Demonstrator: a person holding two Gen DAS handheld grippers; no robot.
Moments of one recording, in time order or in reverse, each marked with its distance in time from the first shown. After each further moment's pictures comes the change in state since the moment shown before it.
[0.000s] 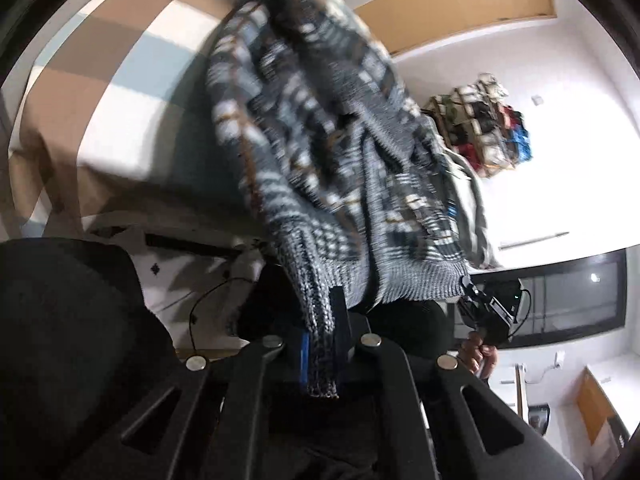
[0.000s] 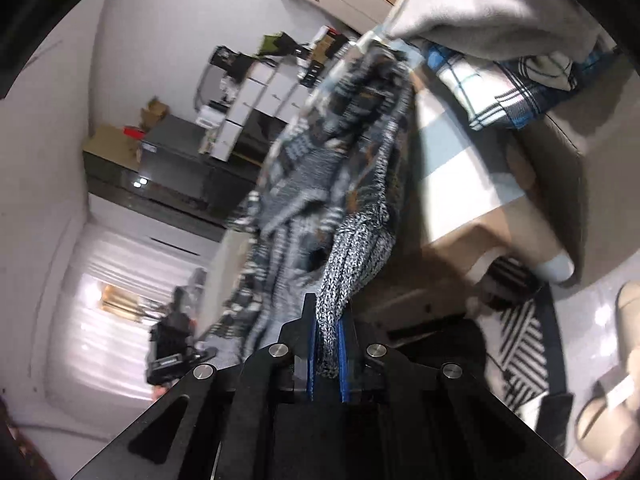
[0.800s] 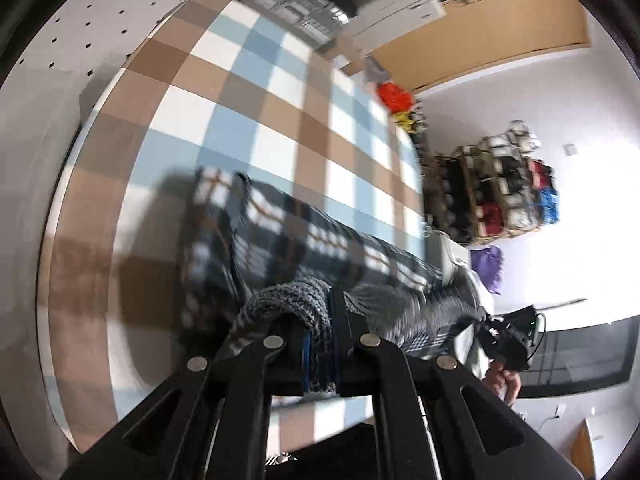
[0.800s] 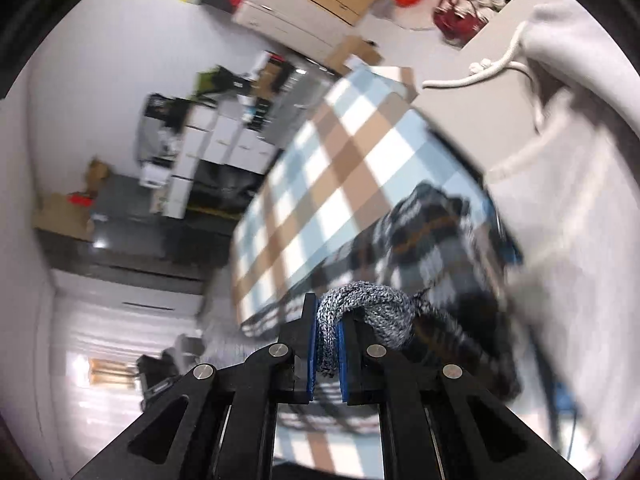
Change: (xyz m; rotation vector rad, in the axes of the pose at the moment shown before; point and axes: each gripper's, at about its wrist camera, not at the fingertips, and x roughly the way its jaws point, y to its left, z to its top) left arm 0.012 -0.018 0.295 -0.075 -0.021 0.121; right arm 0.105 0.029 0.271 0.202 0.010 -0.195
